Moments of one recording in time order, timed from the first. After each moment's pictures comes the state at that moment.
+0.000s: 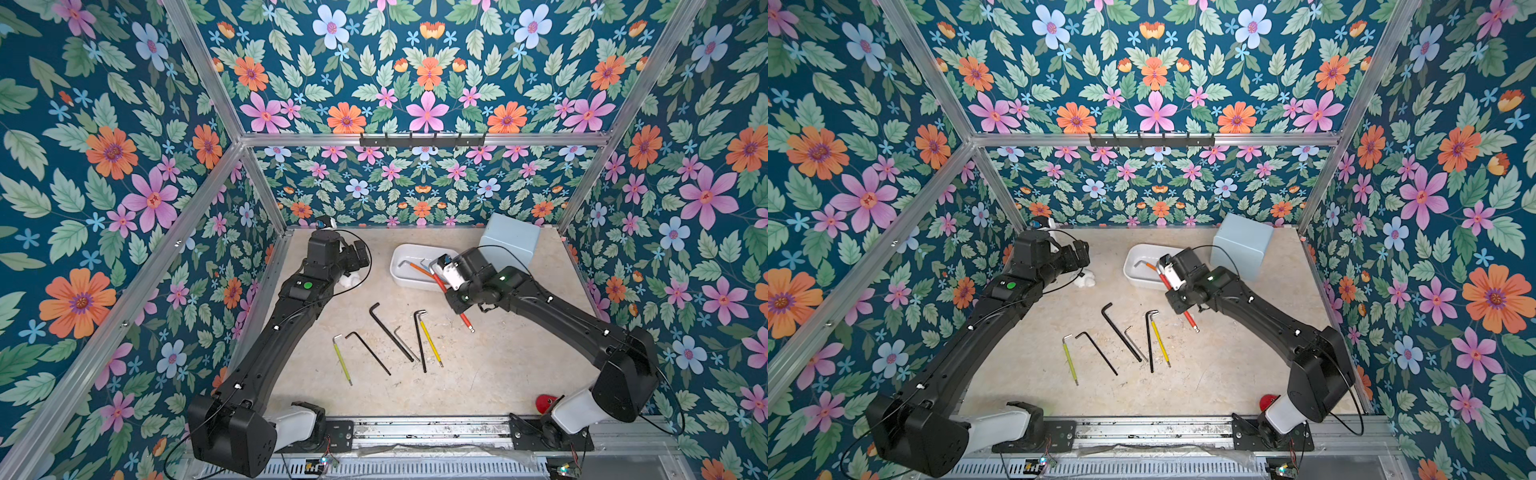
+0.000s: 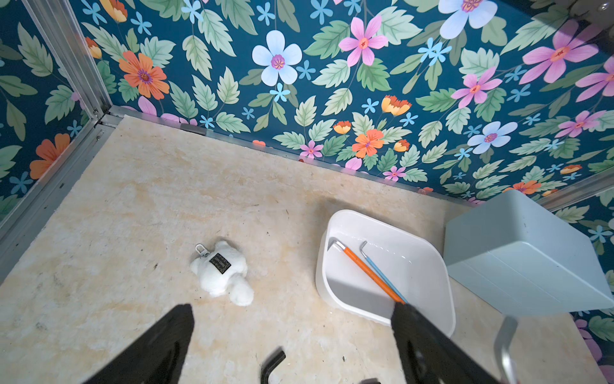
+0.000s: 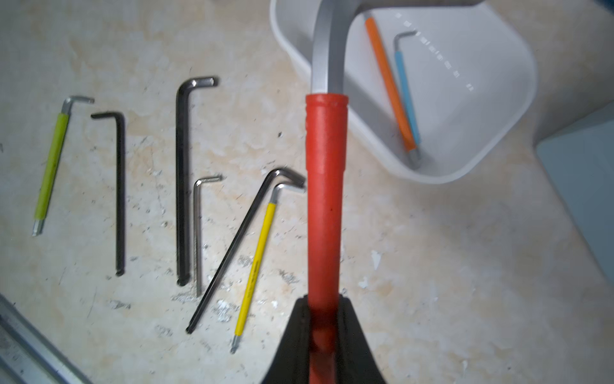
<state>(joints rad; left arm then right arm) -0.33 1.24 1.17 -0.40 -0.14 -0.41 0.64 1.55 1.32 -0.71 -0.05 -0.04</state>
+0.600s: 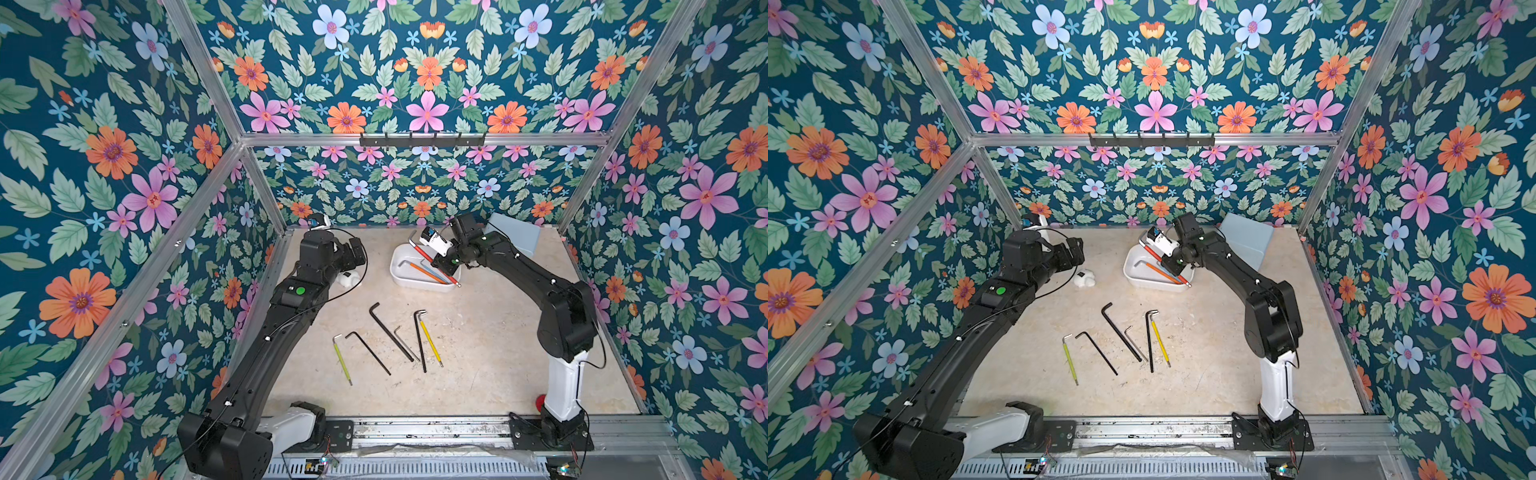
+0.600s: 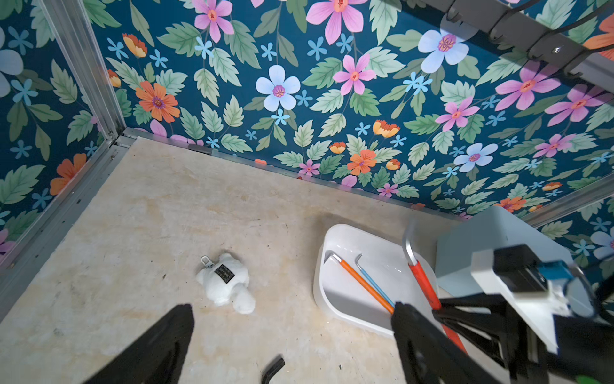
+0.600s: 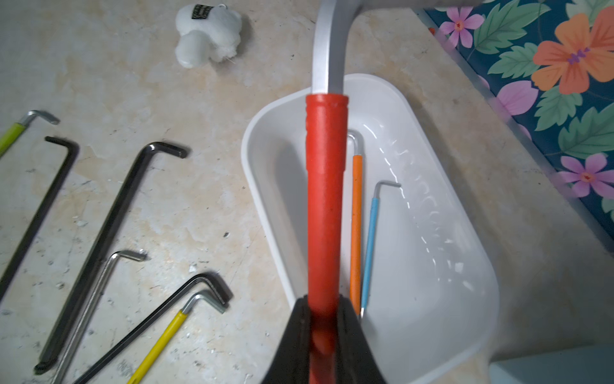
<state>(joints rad) -0.33 1.17 1.18 -0.43 -0.17 -0.40 0.50 2.06 1.85 -0.71 -0.28 -0.47</state>
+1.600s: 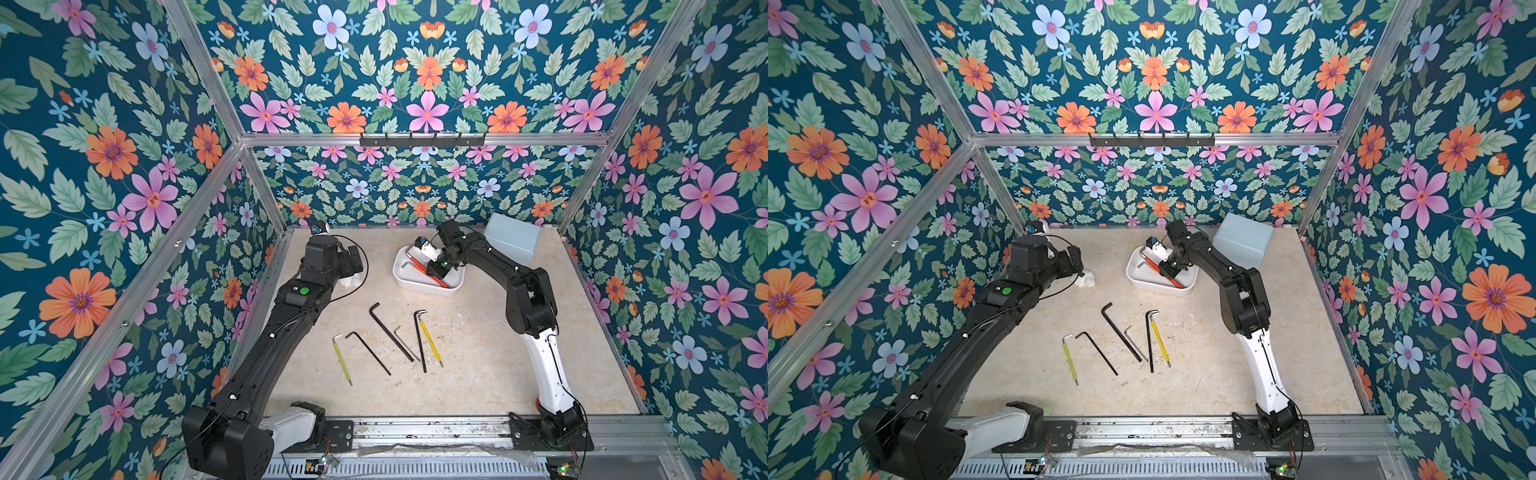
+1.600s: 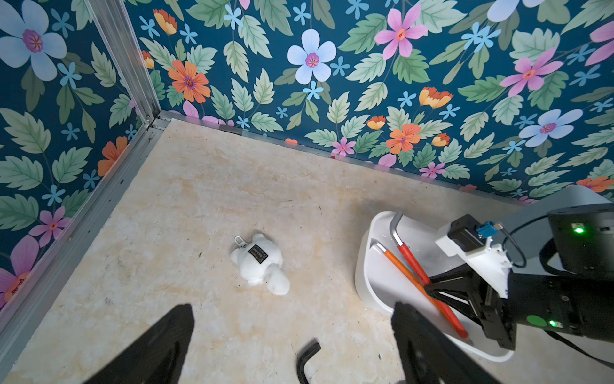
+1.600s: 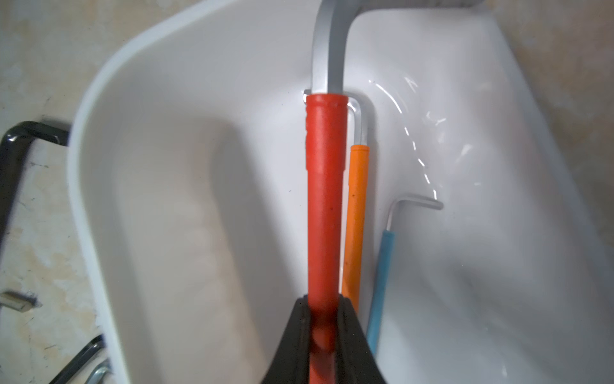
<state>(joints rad) -0.33 1.20 1.14 -0.46 -0.25 -0.37 0.49 2.38 2.07 -0.80 -0.30 -0.43</state>
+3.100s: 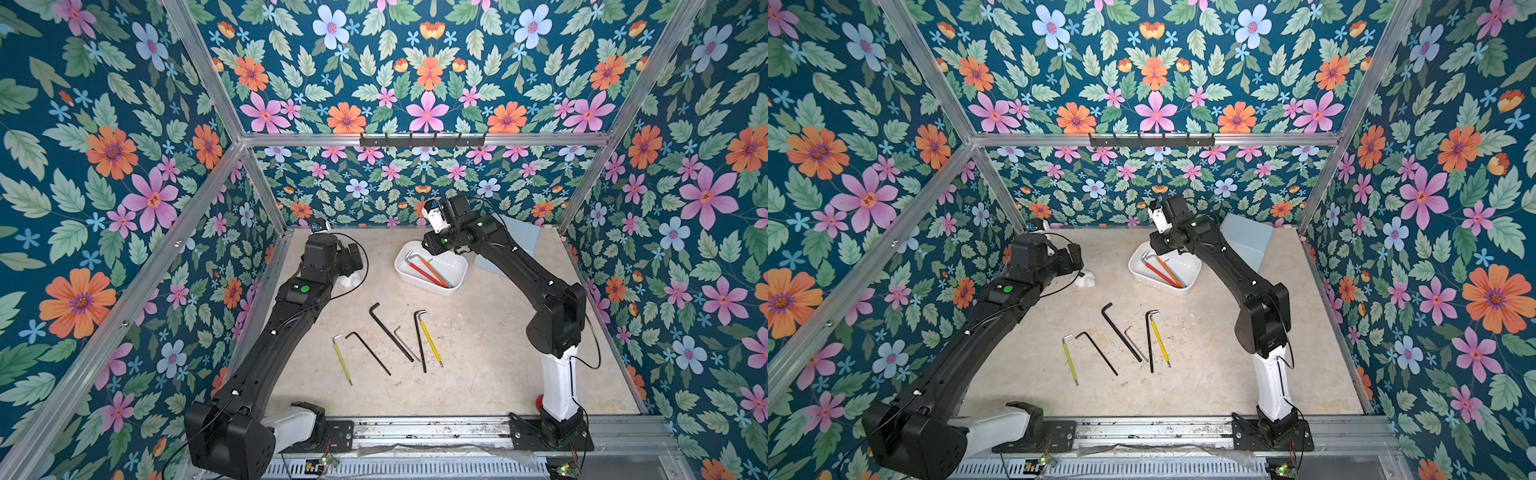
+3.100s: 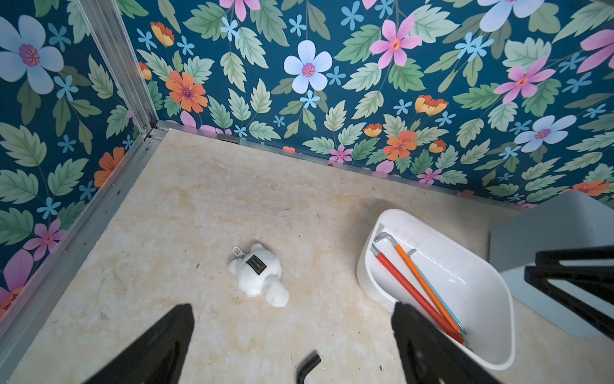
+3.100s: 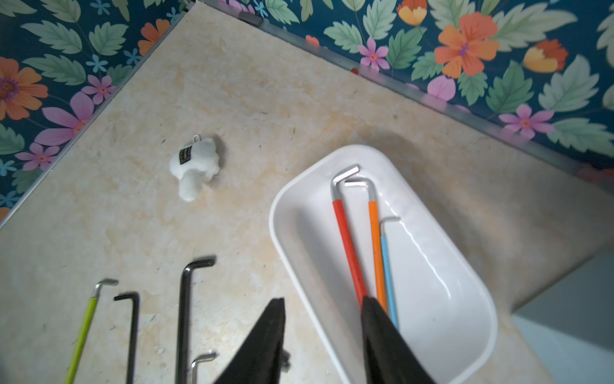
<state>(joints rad) -0.31 1.20 1.14 -0.42 -0.23 -0.36 0.58 2.03 2.03 -0.84 -0.10 0.07</state>
